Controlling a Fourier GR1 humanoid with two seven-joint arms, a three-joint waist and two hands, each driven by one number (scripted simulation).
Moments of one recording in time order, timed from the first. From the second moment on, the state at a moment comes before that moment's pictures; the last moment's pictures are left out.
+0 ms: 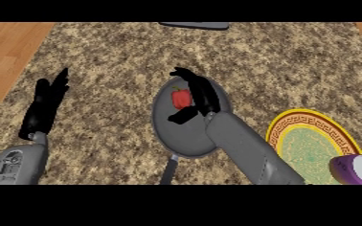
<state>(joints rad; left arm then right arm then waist) -0.21 0.30 0.13 -1.30 -0.15 0.01 0.25 -0.79 0.00 0.64 -0.64 0.04 -0.48 -0.07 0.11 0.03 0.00</state>
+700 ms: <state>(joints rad) -0.21 0.32 0.18 -1.26 -0.14 0.00 0.22 -0.85 0.00 0.57 -0.59 -0.28 -0.63 -0.30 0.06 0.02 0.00</state>
